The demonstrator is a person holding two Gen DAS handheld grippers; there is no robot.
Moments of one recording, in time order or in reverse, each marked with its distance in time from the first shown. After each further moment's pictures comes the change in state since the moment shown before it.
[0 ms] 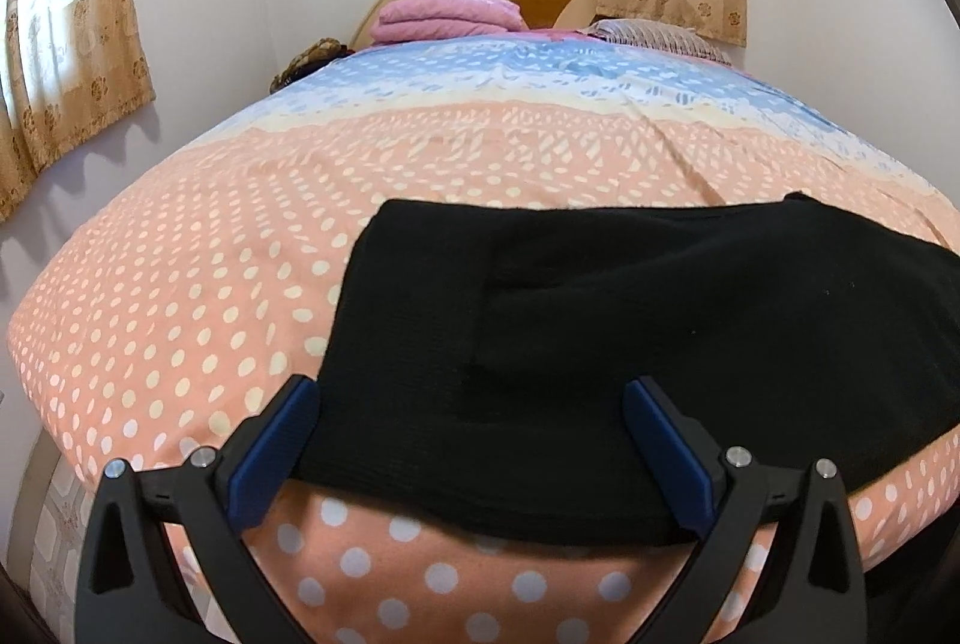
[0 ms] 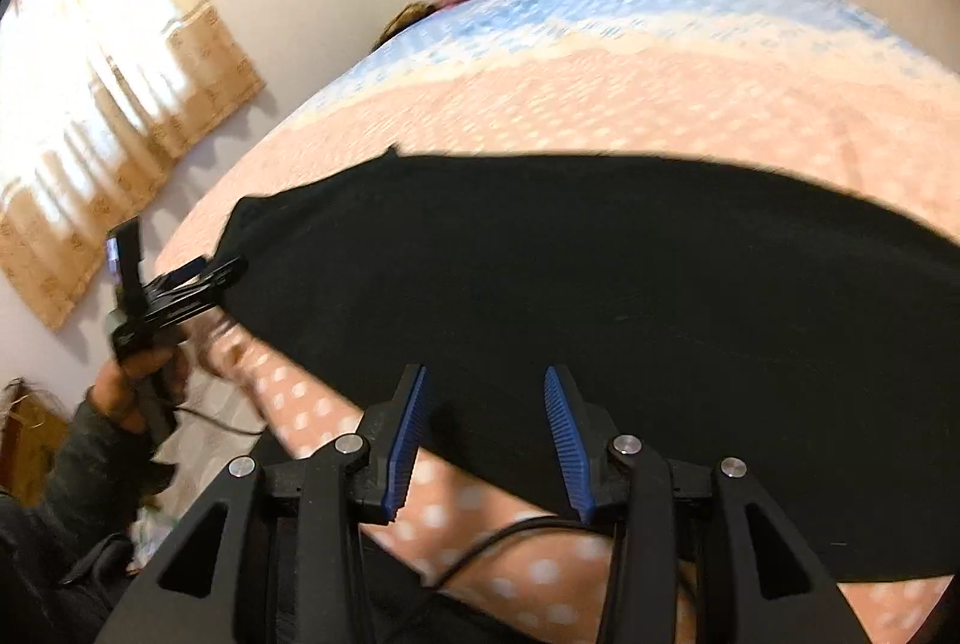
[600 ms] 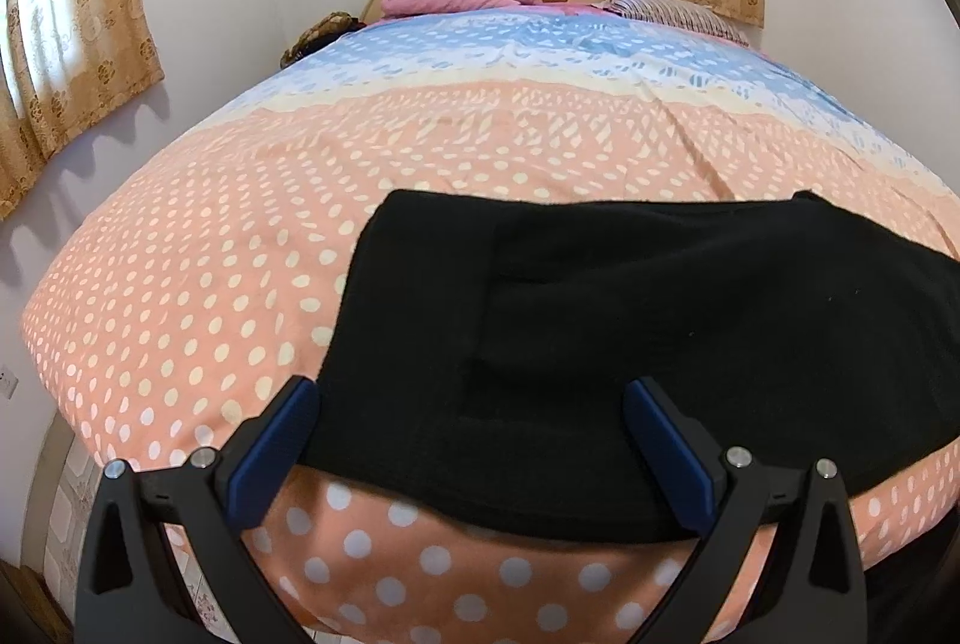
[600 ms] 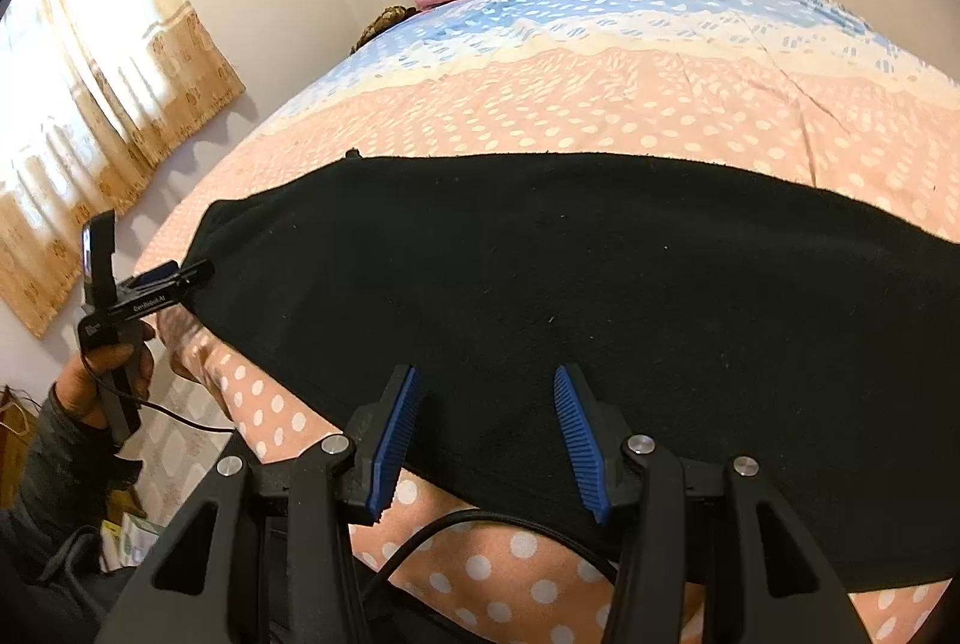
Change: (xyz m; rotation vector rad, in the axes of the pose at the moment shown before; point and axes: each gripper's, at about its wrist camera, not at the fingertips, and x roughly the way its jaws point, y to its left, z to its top) left arm 0.002 0.000 0.013 -0.003 0.074 0.034; right arm 0.010 -0.018 -0.003 0.039 0.019 0.049
